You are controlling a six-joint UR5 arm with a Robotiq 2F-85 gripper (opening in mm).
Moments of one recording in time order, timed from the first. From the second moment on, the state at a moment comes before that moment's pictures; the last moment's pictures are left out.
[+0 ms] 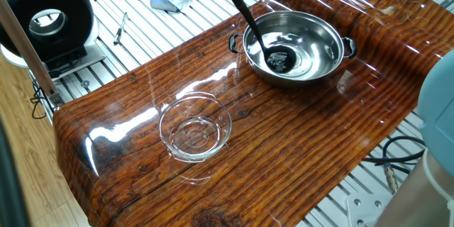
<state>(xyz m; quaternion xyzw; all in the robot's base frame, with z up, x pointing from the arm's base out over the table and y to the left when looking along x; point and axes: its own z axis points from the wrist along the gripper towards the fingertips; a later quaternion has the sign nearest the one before) 0.613 -0.011 0.283 -0.20 0.97 0.01 0.12</state>
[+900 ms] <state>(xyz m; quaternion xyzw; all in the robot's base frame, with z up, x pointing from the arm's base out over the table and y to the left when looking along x) 0.608 0.020 0.281 -0.17 0.98 0.01 0.12</state>
